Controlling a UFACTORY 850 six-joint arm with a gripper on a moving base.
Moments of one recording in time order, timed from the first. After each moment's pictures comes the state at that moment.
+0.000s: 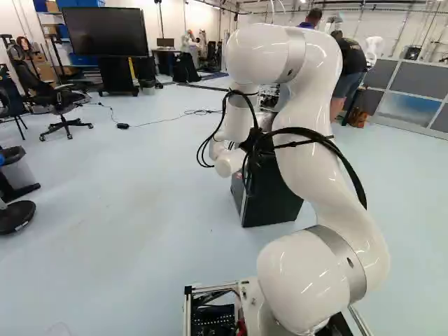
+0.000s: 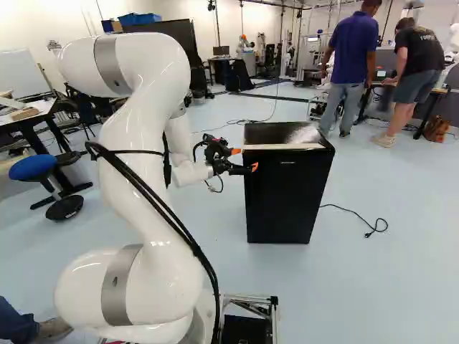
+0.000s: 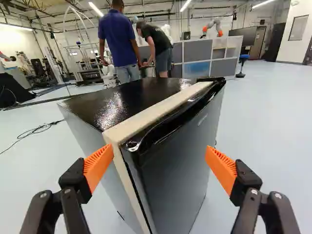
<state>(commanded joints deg) 10.1 -37.1 -44.1 58.0 78.6 0.0</state>
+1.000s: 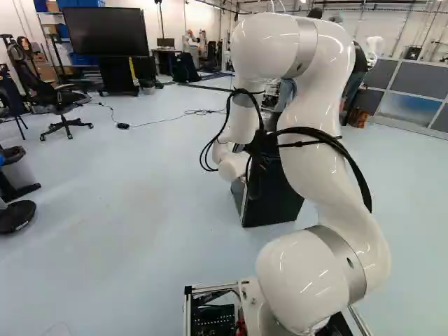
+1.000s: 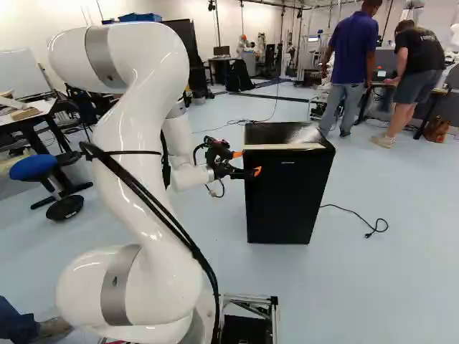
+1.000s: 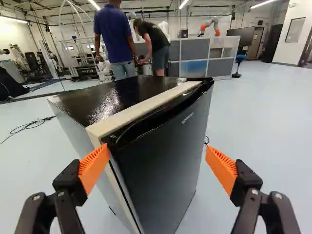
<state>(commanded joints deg) 9.2 -33.4 -38.0 58.0 78.6 0.0</state>
